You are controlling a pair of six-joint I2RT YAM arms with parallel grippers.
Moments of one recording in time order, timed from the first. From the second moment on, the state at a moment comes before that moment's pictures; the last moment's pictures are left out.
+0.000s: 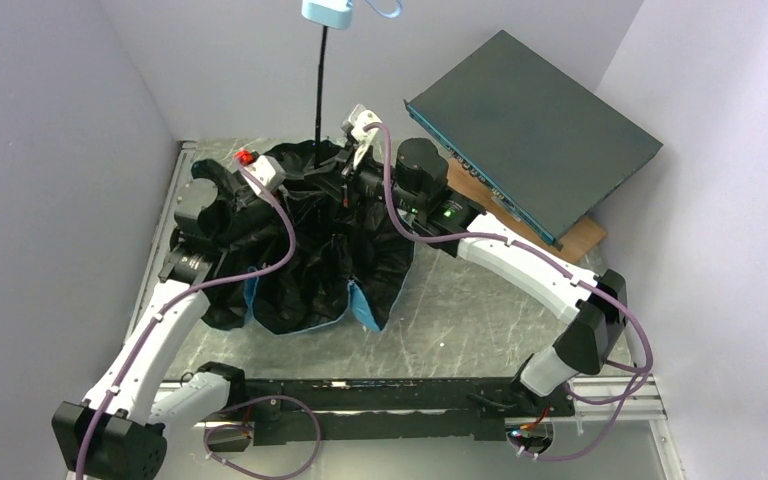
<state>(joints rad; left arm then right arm) -0.25 0.98 0.92 0.11 0.66 0.09 0.87 1.55 1.50 0.15 -0.31 0.06</state>
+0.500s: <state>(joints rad) -0.22 1.07 0.94 0.12 0.65 0.13 0.84 1.58 1.52 0.11 -0.30 0.08</state>
